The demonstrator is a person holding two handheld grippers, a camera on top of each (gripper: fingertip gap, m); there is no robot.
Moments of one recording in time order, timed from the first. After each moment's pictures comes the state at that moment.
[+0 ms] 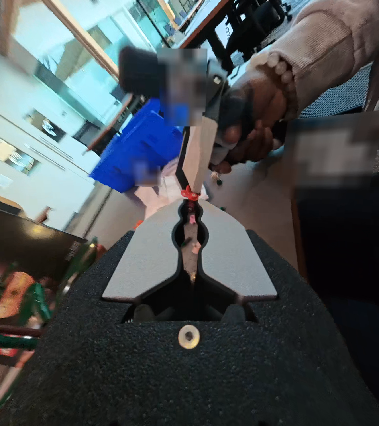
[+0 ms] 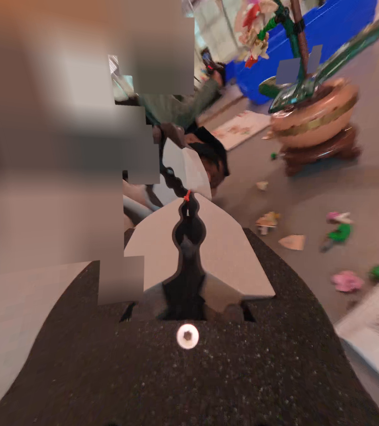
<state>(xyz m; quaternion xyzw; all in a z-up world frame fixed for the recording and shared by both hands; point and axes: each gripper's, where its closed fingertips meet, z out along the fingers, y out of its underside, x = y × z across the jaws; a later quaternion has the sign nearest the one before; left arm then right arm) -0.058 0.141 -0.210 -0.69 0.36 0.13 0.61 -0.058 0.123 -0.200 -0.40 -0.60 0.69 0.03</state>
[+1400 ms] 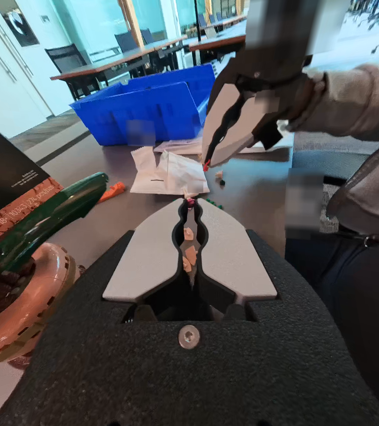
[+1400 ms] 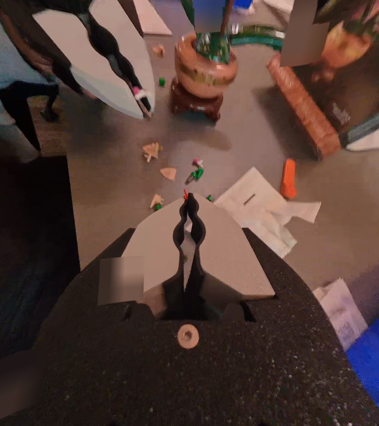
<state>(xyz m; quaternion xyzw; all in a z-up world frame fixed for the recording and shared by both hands) -0.086 0.144 -0.215 -0.76 0.18 -0.02 0.62 -0.053 0.211 -0.235 -0.38 -0.78 0.36 0.32</state>
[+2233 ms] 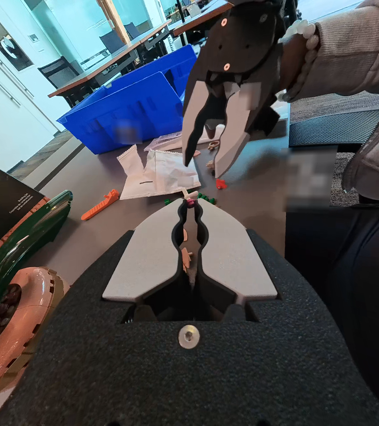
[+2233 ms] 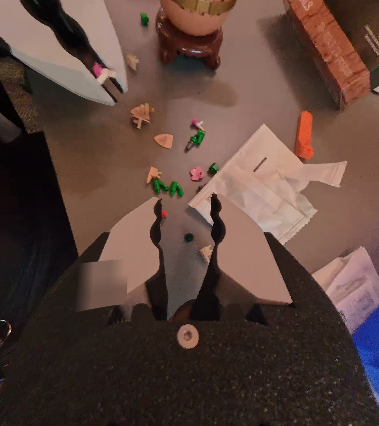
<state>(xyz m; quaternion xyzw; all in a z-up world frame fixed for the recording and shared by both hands) -0.071 0.146 -0.227 -0.76 0.25 0.03 0.61 -0.045 0.219 -0.262 -0.44 -0.79 0.31 0.28</state>
